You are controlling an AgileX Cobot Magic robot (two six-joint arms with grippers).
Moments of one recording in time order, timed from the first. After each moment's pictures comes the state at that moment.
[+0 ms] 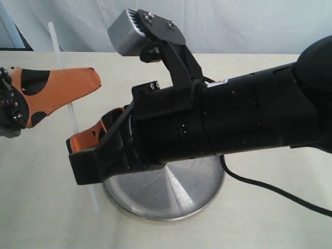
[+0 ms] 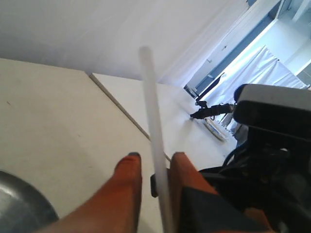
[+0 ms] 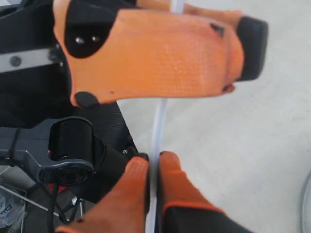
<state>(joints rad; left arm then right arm) -0.22 0.95 -0.43 1.23 -1.00 -1.73 0.82 1.31 -0.88 1.36 0.48 -0.94</state>
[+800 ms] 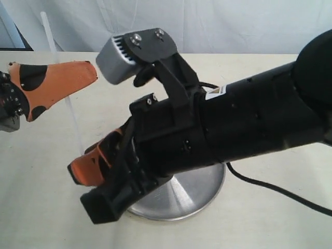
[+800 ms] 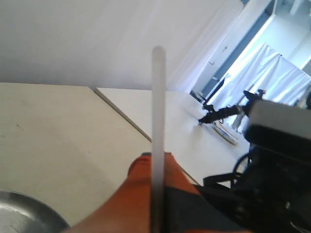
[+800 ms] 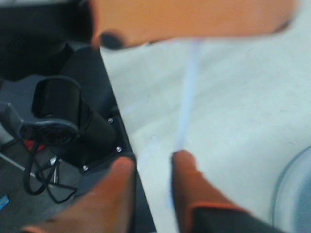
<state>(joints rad) -0.22 0.95 -0.43 1.19 -1.00 -1.62 0.82 1.31 -0.90 1.14 0.52 -0.90</state>
